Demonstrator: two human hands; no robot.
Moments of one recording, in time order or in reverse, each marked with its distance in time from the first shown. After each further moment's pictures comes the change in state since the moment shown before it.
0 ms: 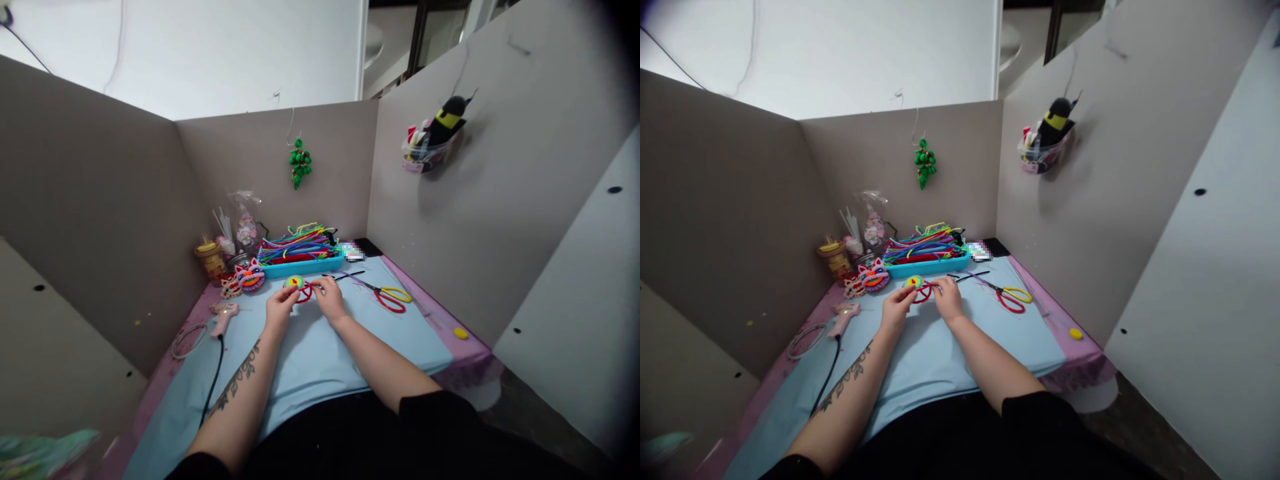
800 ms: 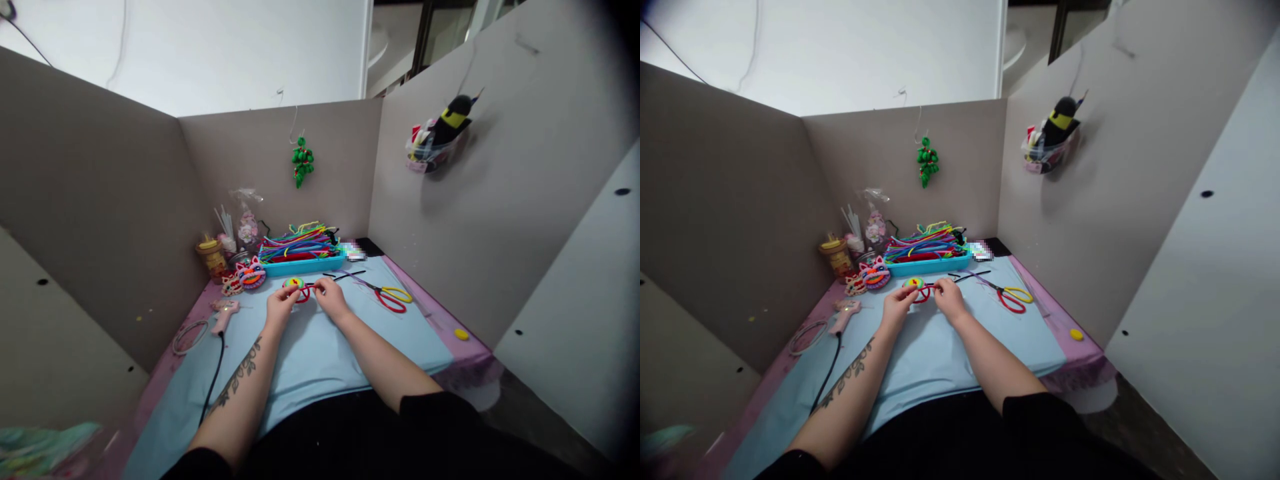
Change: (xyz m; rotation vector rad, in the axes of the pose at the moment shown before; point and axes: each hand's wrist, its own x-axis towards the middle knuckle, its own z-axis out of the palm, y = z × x) left_hand 0.000 0.003 -0.002 0.030 -0.010 -0.017; right_hand 0.002 0.003 -0.004 -0.065 -0.092 0.002
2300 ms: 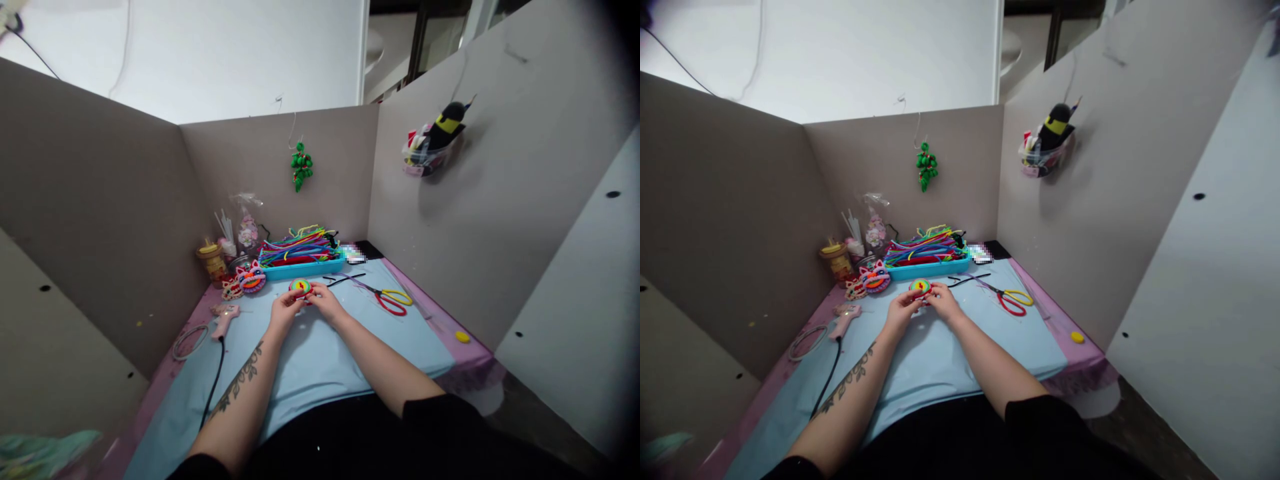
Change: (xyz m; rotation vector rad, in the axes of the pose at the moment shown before) left_hand -0.002 -0.001 0.004 -0.096 -0.137 -0.007; right_hand 0.000 0.006 0.018 0.461 -0.156 0.277
